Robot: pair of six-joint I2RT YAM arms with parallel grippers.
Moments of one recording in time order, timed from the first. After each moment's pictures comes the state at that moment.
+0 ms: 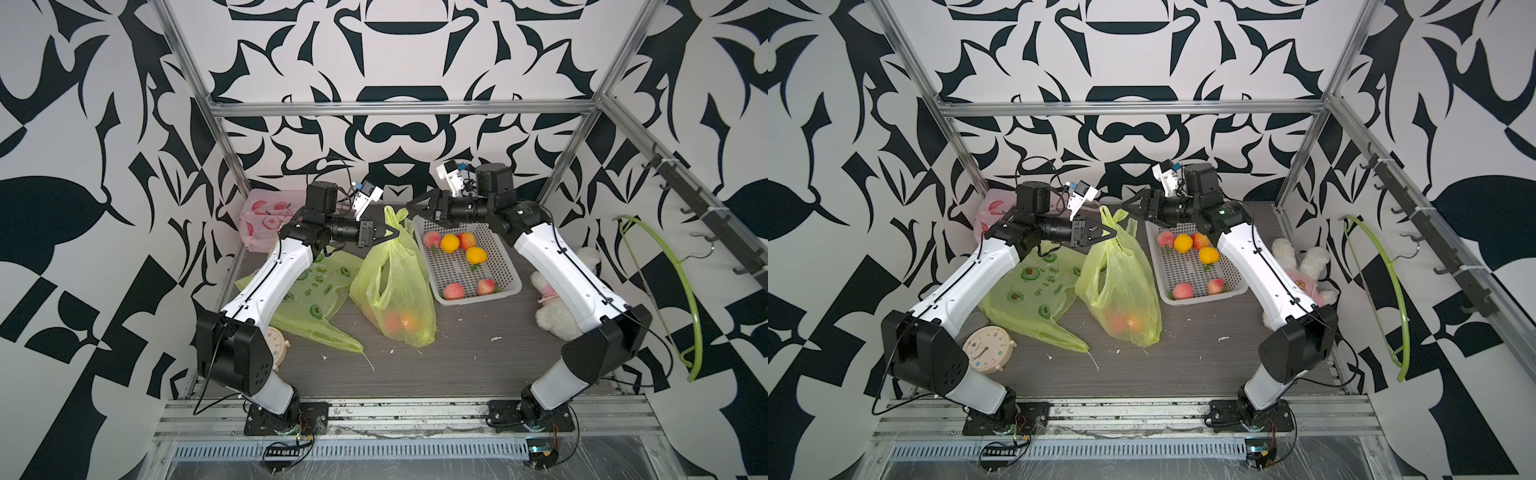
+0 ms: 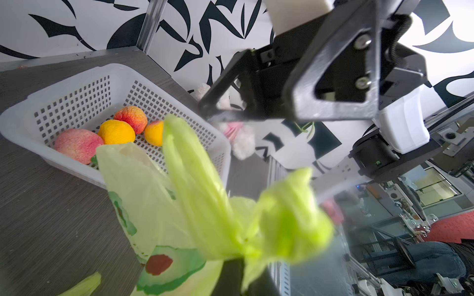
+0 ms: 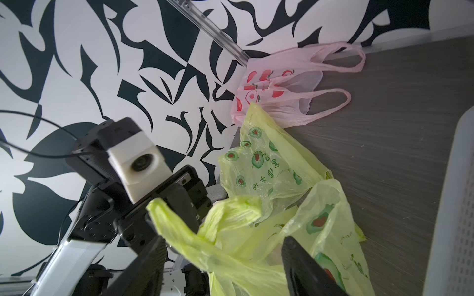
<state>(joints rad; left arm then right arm) -0.35 1.56 1.45 -0.40 1.14 -0.19 0.42 1.64 1.71 -0.52 -0.73 0.69</state>
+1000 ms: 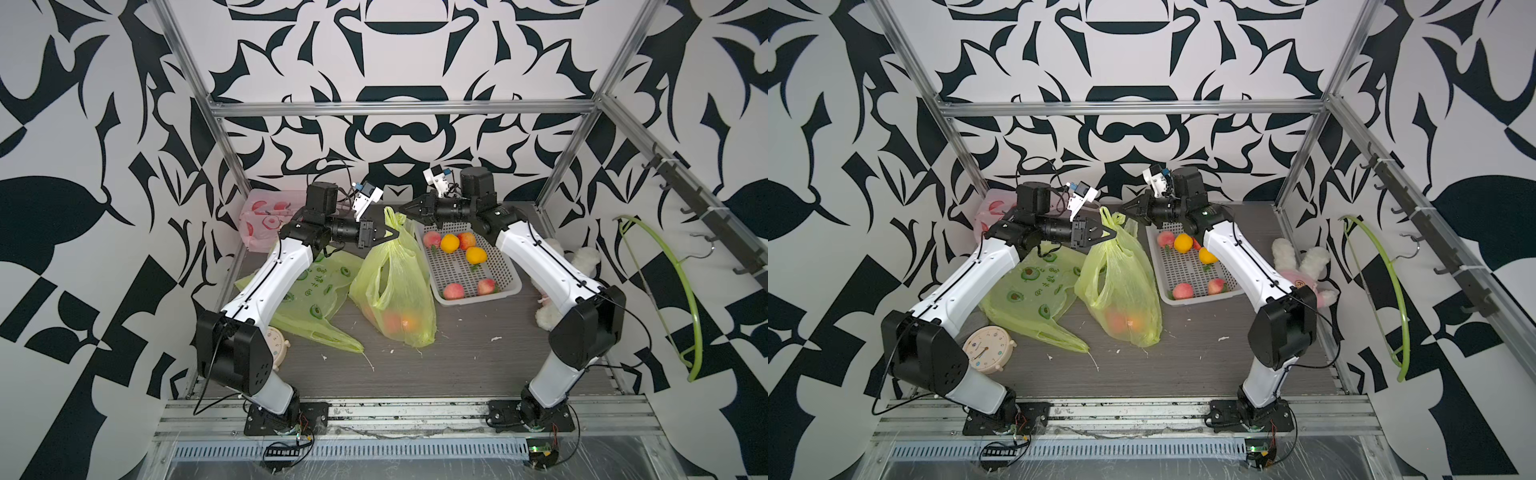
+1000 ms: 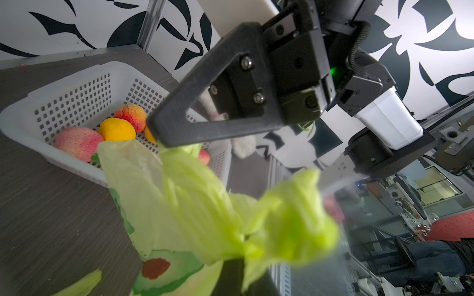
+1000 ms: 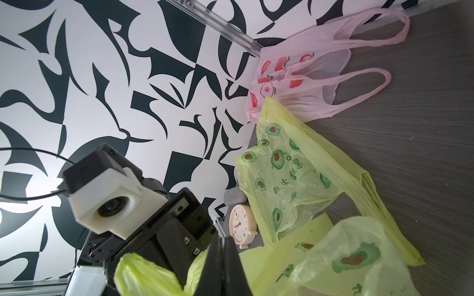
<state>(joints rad) -0.35 1.56 1.45 -0.42 1.14 -0.18 0.44 1.71 1.69 -0.34 -0.79 0.84</state>
